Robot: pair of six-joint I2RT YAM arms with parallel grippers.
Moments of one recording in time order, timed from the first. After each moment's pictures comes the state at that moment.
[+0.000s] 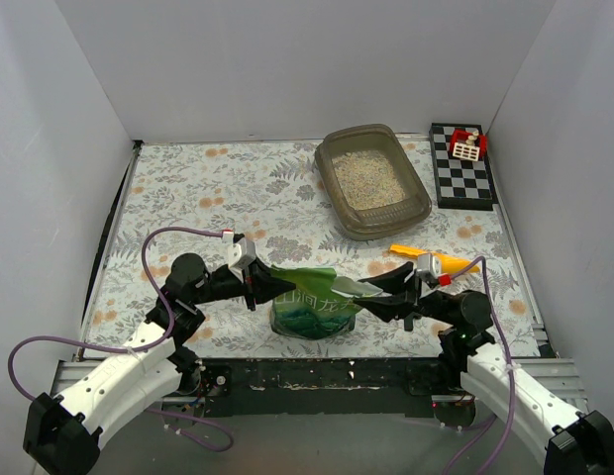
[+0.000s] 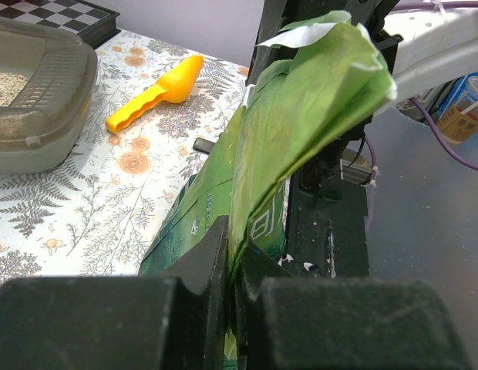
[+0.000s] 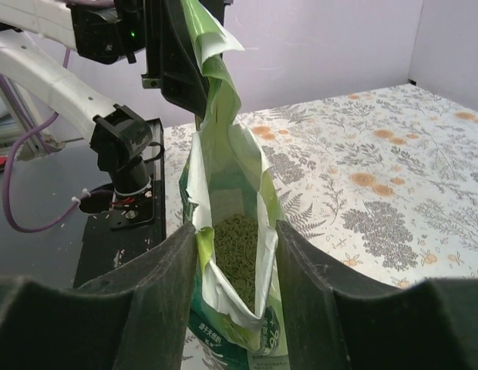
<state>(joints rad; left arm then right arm) -0.58 0.69 0.40 0.33 0.79 -0.23 0.52 0.53 0.05 0.85 -0.81 0.40</state>
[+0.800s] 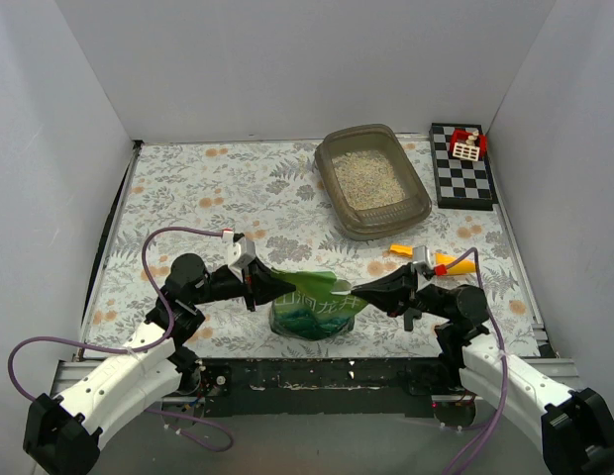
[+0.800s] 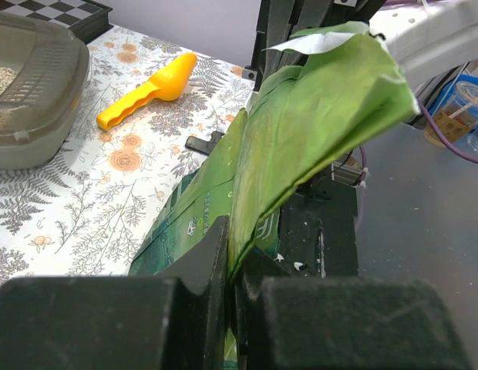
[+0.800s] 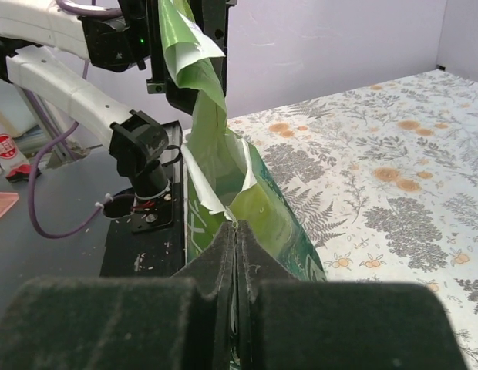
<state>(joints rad) -0.58 0.69 0.40 0.33 0.80 -0.26 0.52 0.67 0.05 1.02 -0.84 0.48</state>
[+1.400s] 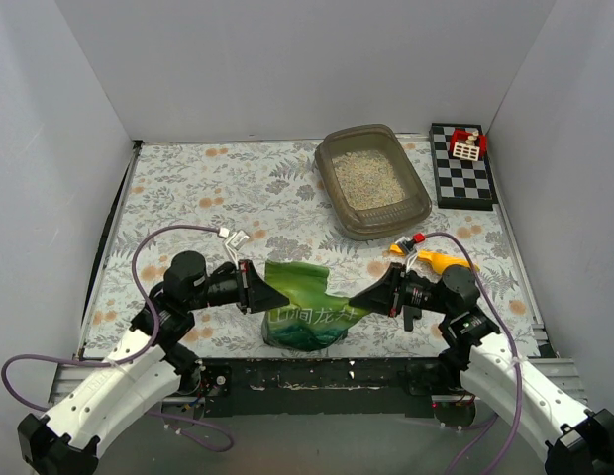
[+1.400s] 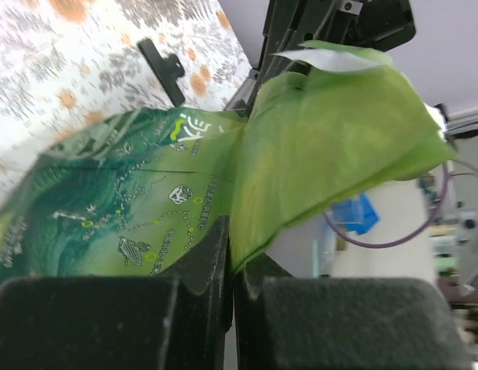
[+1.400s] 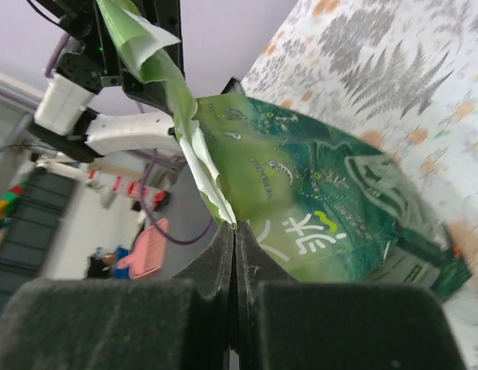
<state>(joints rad) -0.58 0.62 0.53 -0.14 0.69 -0.78 0.52 0.59 0.22 0.36 -0.83 0.87</state>
